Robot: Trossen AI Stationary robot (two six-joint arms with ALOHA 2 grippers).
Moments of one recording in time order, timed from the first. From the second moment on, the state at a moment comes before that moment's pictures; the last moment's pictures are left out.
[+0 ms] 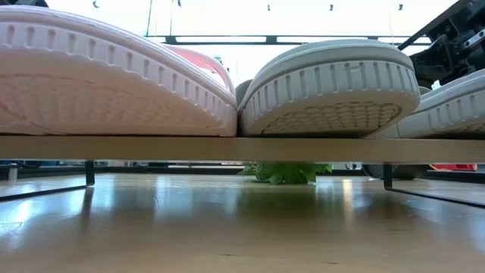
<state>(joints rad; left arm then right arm) -0.04 0.08 0.01 0.06 -0.07 -0.46 0.04 0.00 0.04 -0.06 0.05 0.15</state>
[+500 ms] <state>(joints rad) -0.04 0.08 0.01 0.06 -0.07 -0.46 0.04 0.04 0.04 -0.06 0.05 0.08</state>
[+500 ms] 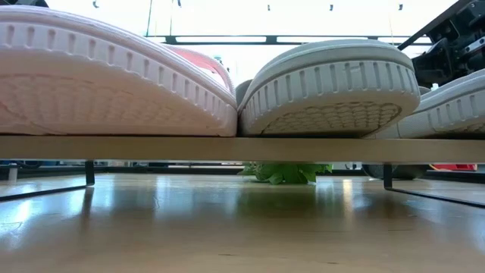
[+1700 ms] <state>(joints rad) -0.04 0.08 0.01 0.06 -0.07 -0.46 0.04 0.05 0.04 -0.06 0.05 0.09</state>
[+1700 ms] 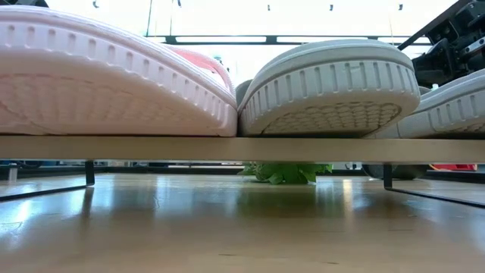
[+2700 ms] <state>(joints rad) -0.04 0.08 0.01 0.06 -0.07 -0.46 0.04 0.05 0.04 -0.06 0.05 0.09</state>
